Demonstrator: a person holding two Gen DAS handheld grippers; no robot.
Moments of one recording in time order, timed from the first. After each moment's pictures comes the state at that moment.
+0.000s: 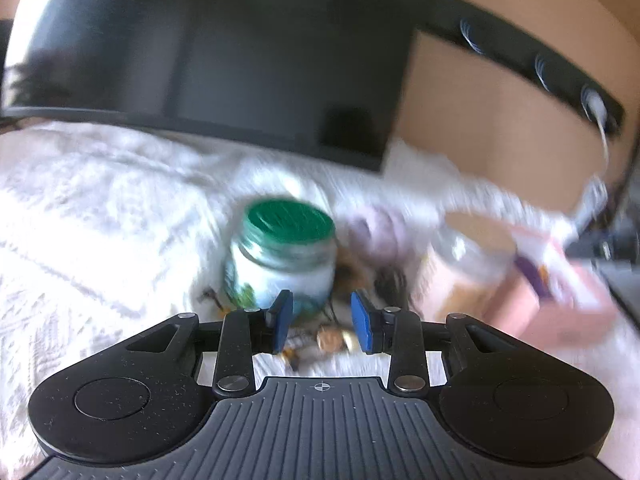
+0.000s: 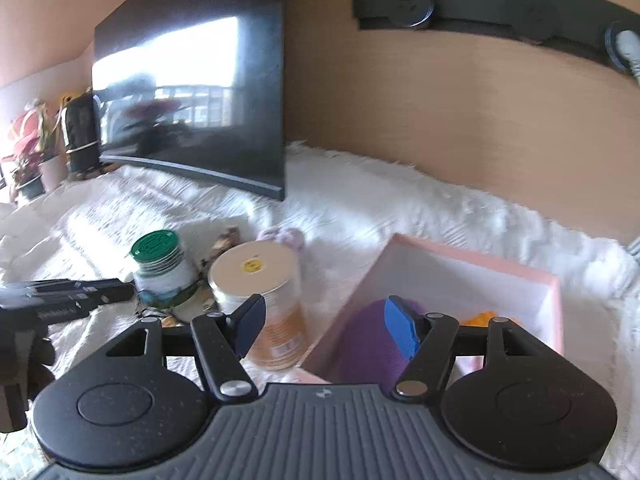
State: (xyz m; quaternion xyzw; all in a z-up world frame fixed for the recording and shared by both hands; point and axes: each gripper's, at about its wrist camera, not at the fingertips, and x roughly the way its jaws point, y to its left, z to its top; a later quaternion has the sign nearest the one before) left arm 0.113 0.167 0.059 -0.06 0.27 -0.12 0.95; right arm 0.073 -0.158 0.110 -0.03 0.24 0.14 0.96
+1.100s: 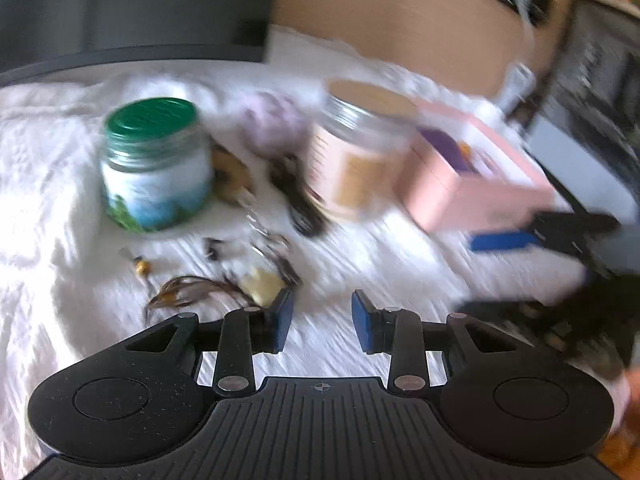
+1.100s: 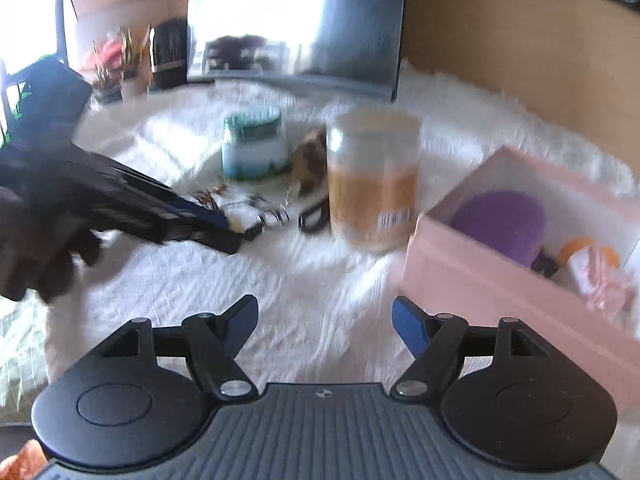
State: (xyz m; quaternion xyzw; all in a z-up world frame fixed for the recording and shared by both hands) left arm 0.102 0.117 0.042 0.01 0.39 -0.25 0.89; right arm 0.039 -0.133 0.018 -0.10 0.28 0.24 0.92
